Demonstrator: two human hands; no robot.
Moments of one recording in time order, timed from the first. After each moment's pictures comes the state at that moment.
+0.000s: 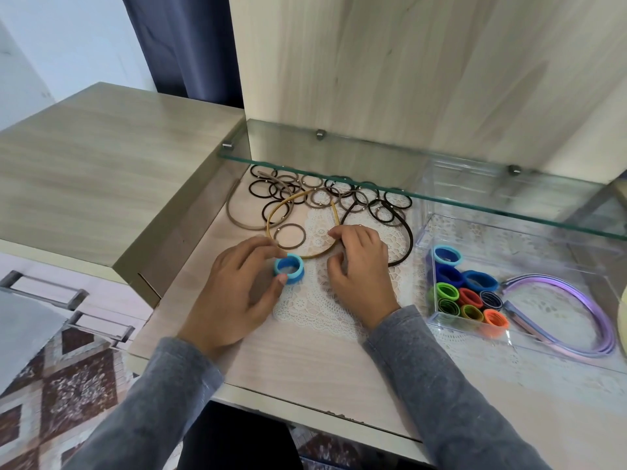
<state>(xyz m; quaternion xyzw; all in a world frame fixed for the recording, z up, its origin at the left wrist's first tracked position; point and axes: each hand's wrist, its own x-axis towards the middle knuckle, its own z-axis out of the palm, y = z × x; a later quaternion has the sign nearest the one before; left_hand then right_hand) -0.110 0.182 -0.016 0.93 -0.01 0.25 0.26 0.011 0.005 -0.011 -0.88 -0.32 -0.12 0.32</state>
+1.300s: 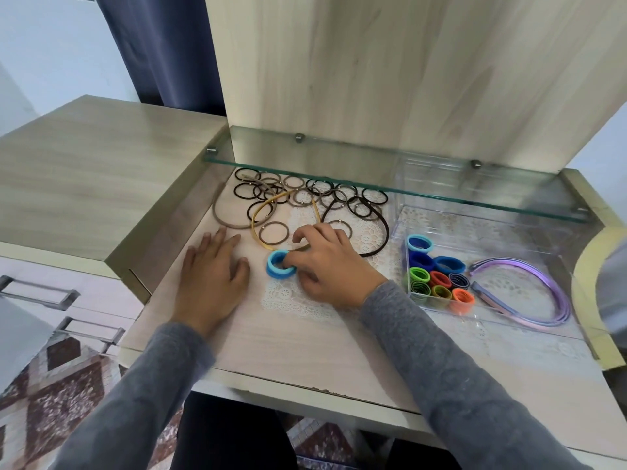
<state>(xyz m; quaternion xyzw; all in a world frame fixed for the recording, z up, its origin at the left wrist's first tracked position) -0.100 0.185 -0.016 0.95 0.24 0.10 0.20 0.006 -0.002 0.015 -0.85 -0.52 -0.06 0.10</state>
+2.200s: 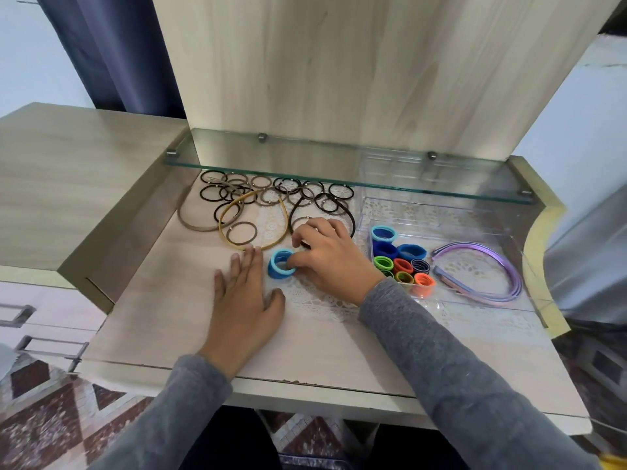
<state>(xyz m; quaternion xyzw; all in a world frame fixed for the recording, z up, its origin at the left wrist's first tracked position) -0.105 0.092 -0.008 0.95 0.16 0.05 0.27 0.012 -0.046 0.021 -0.83 -0.52 -0.16 0.09</state>
